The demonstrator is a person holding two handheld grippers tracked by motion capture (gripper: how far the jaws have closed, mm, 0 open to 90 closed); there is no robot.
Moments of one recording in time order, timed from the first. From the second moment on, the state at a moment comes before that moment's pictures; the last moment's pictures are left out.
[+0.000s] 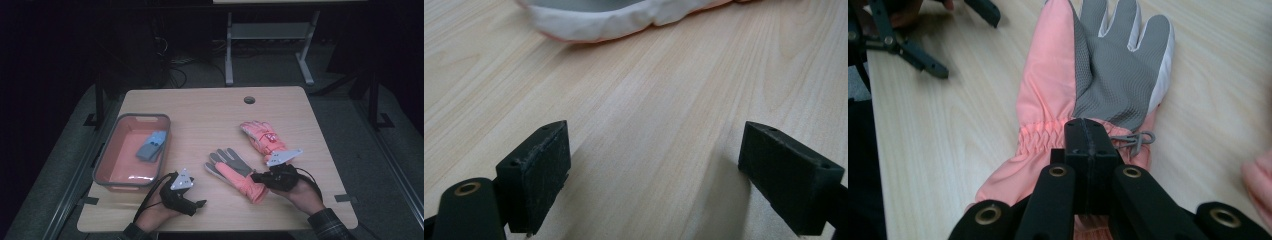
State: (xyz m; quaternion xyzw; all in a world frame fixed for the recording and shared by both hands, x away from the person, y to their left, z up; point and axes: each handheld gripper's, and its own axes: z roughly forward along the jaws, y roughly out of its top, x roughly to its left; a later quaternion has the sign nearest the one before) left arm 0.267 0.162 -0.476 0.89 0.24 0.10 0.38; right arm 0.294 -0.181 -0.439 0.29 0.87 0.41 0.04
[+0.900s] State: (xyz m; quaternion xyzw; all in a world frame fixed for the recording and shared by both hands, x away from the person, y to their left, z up) left arm 0.268 0.161 -0.476 0.89 0.23 0.10 0.38; right arm 0.345 -0.223 -0.416 0.37 0.83 0.40 0.12
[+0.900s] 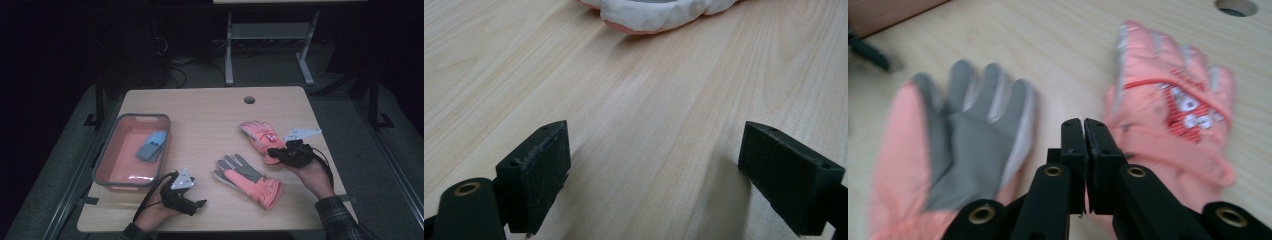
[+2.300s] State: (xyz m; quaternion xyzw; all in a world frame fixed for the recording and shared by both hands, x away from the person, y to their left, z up) left arm 0.269 0.161 -0.476 0.89 0.23 0.10 0.38; right arm 0.426 -0.258 -0.432 0.36 0.84 0.38 0.08
